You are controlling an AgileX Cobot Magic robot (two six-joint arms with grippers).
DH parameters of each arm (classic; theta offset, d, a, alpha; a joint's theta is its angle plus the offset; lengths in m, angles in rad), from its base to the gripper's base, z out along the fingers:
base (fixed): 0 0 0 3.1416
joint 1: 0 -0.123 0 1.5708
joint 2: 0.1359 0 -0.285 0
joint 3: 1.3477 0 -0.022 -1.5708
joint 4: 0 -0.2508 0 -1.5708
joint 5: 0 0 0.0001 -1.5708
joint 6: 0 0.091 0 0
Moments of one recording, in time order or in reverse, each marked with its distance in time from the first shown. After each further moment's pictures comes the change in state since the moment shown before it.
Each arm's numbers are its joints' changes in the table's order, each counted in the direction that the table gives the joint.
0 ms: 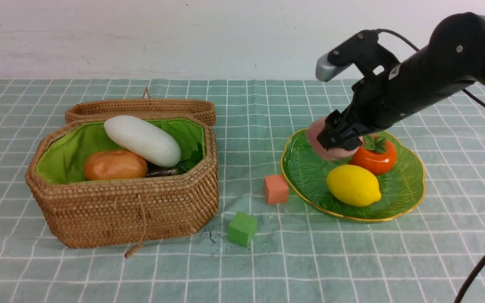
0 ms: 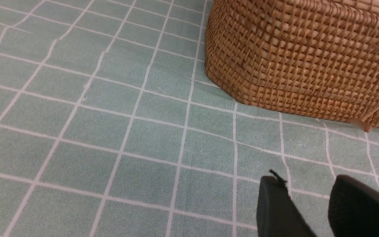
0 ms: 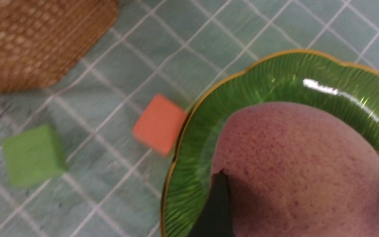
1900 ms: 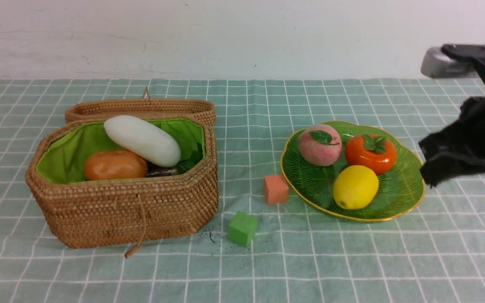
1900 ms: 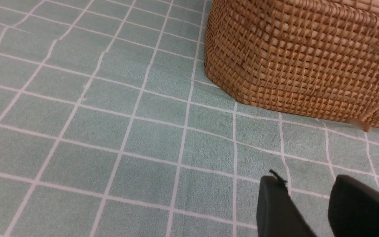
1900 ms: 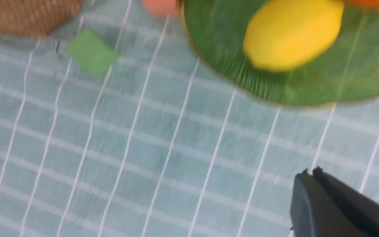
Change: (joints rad) right arm 0.141 -0.439 0.295 -0.033 -0.452 0.368; left arm 0.000 0.000 0.000 0.000 0.000 0.000
